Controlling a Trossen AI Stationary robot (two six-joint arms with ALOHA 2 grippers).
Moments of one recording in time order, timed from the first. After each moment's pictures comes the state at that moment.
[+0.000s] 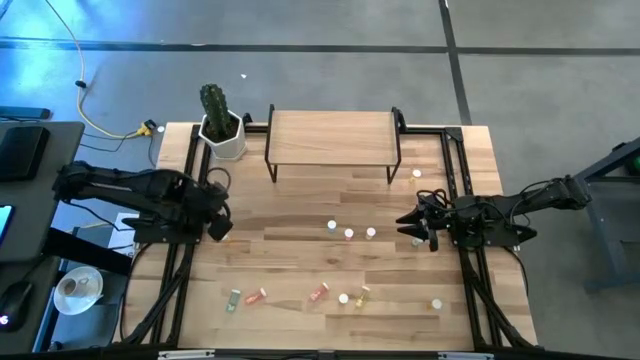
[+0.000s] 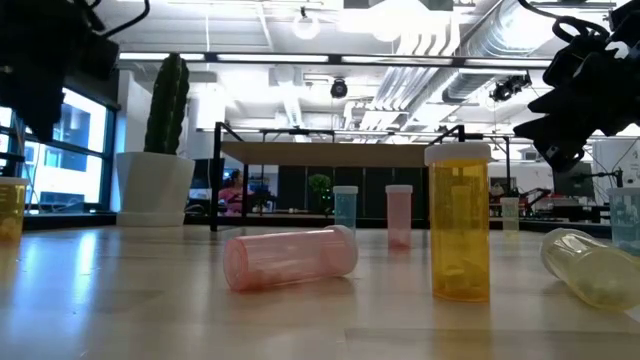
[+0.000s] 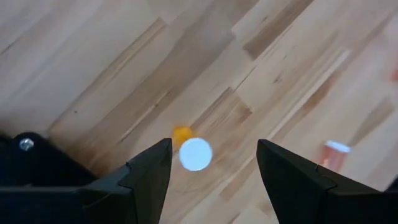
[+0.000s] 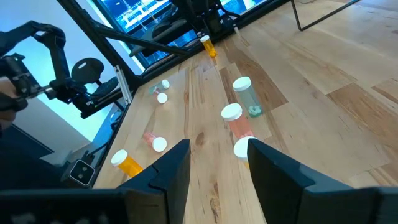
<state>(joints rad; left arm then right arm) -0.01 0.75 0.68 -1.16 0.01 -0.96 0.20 0.24 0.01 0.03 0.10 0.54</state>
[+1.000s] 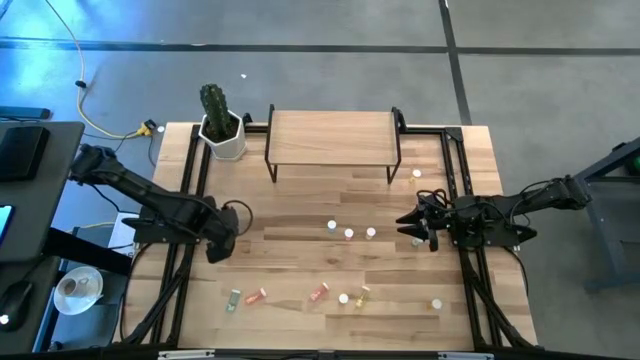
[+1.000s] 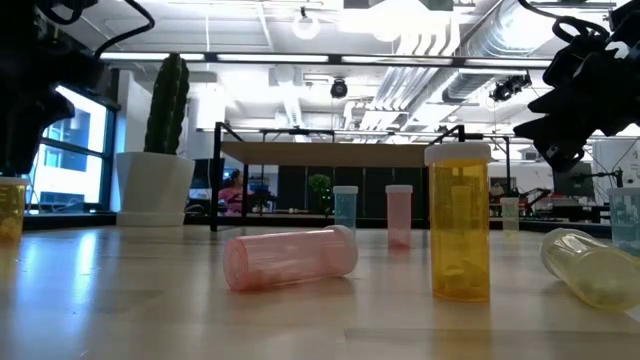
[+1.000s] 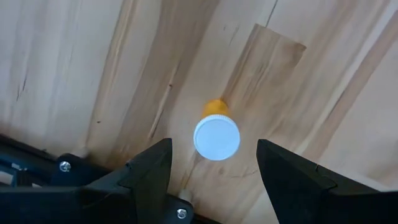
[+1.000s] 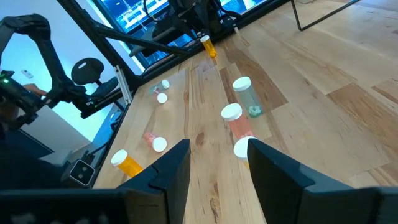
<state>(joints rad) -0.29 1.07 0.67 -1.15 -0.10 -0.81 0.20 0.24 0.01 0.03 0.10 0.54</state>
